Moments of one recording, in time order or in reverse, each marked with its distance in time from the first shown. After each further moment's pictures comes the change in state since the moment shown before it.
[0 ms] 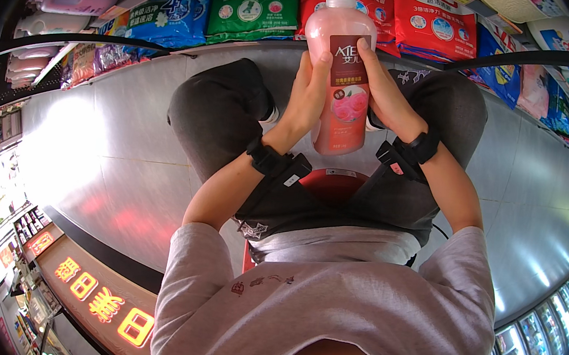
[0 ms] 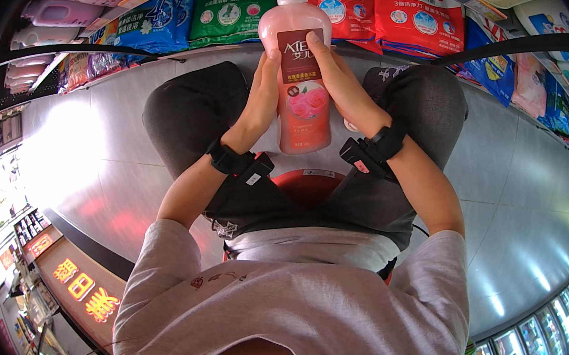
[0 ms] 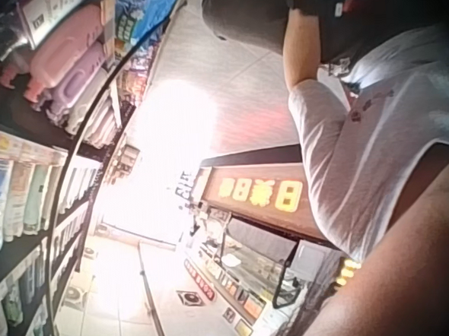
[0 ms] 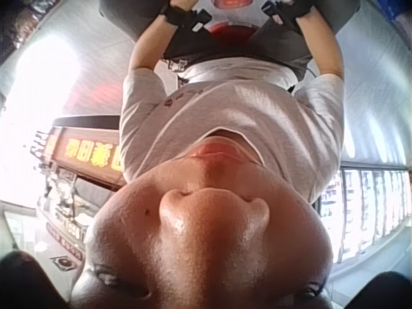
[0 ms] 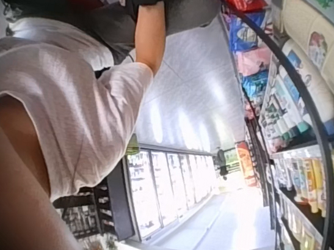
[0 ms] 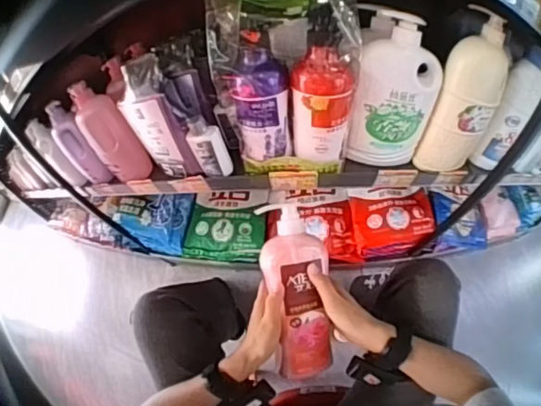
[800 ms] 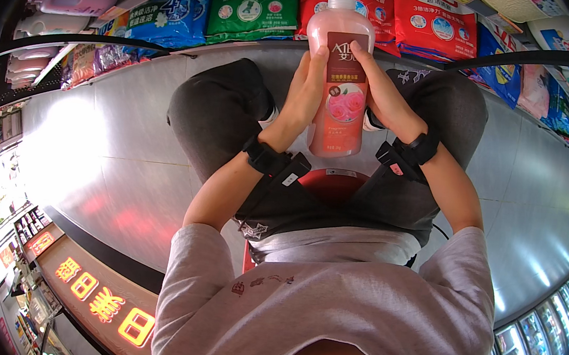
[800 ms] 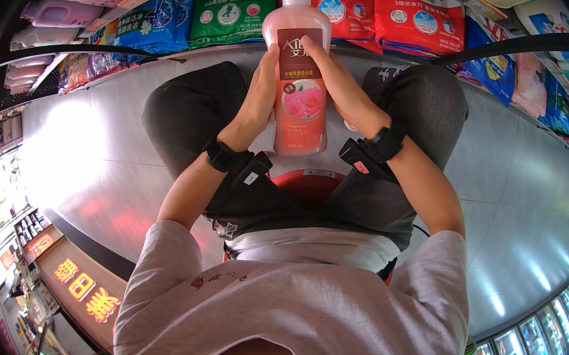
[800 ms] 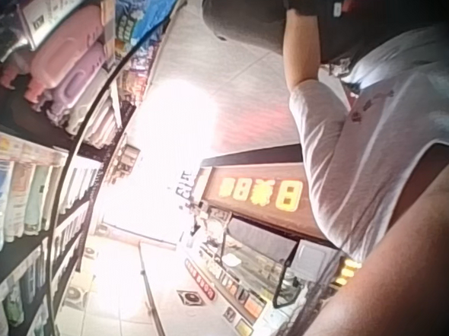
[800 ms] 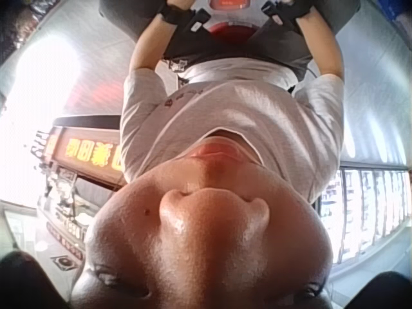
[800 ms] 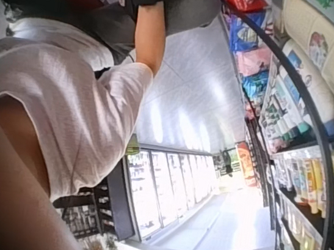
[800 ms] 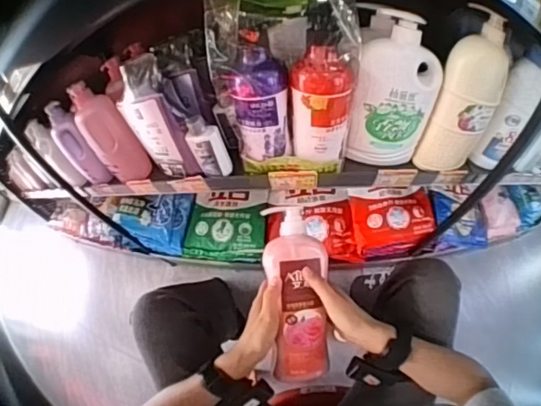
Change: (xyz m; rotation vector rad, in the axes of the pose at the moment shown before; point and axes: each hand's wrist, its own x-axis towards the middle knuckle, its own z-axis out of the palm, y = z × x) left_hand 0.006 0.000 -0.004 -0.117 -0.032 -0.127; right_hand 0.001 0.002 -0.002 0.027 -0.036 0.072
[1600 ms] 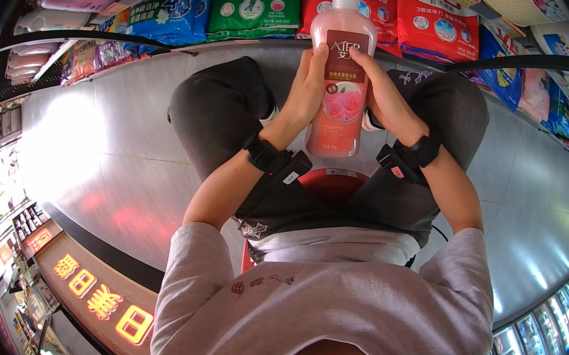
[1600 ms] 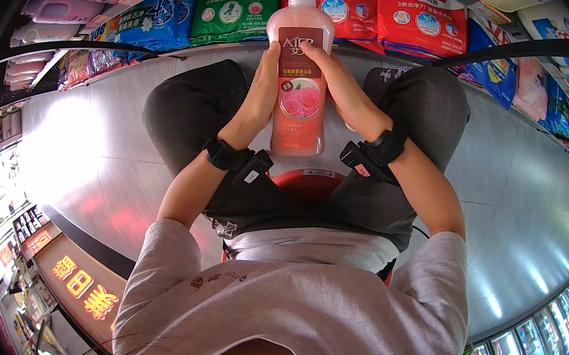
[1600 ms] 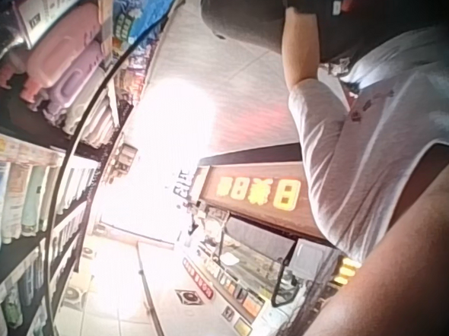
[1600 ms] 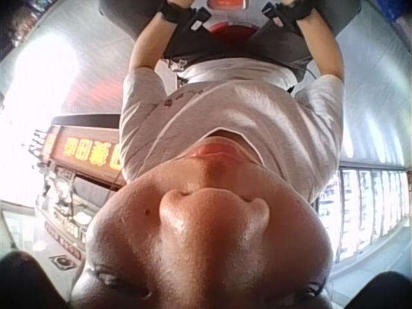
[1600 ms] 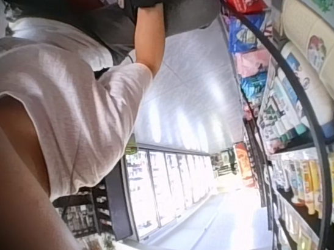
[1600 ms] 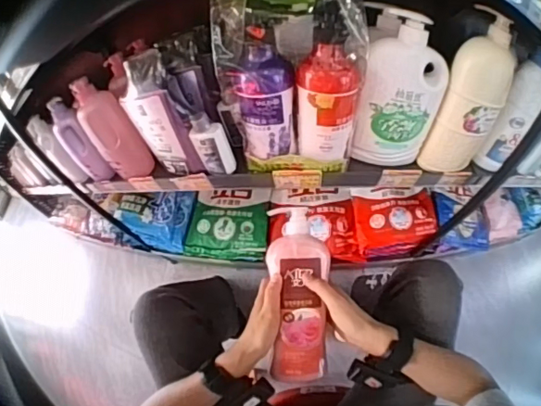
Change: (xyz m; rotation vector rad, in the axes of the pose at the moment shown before) left_hand 0.008 -0.009 -0.008 0.049 0.043 -0.016; right_hand 0.000 0.003 0.000 0.035 -0.015 0.013
